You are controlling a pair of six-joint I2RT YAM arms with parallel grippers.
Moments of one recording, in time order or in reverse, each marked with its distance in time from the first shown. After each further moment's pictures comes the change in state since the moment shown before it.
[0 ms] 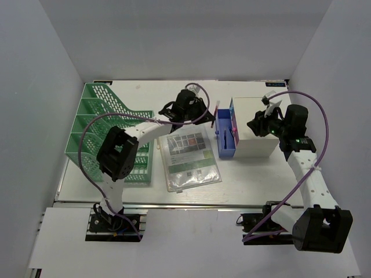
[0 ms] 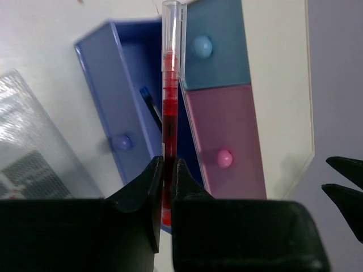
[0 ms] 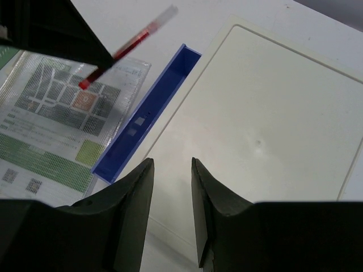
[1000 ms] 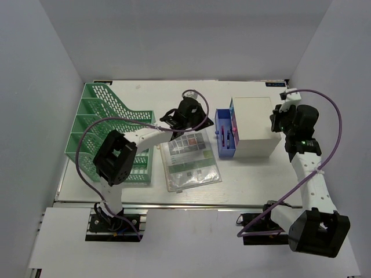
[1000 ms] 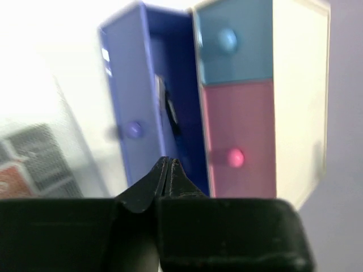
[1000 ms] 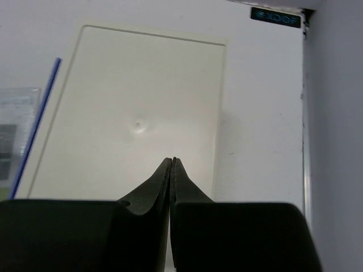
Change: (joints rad) left arm -0.076 -0.042 -0.118 0.049 -0.157 -0.131; right arm -0.082 -0.034 -0.002 0.046 0.298 0.077
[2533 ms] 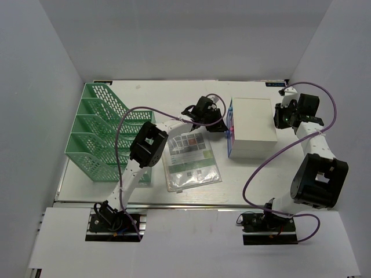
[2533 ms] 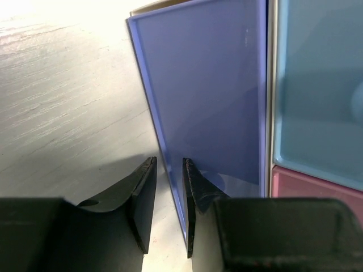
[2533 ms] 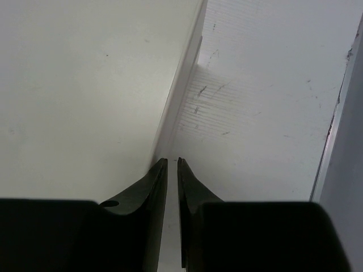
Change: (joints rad) left arm 0.017 0.567 0.580 -0.157 0.301 0.143; right arm -0.132 0.455 0.238 -0.176 -0.112 -0.184
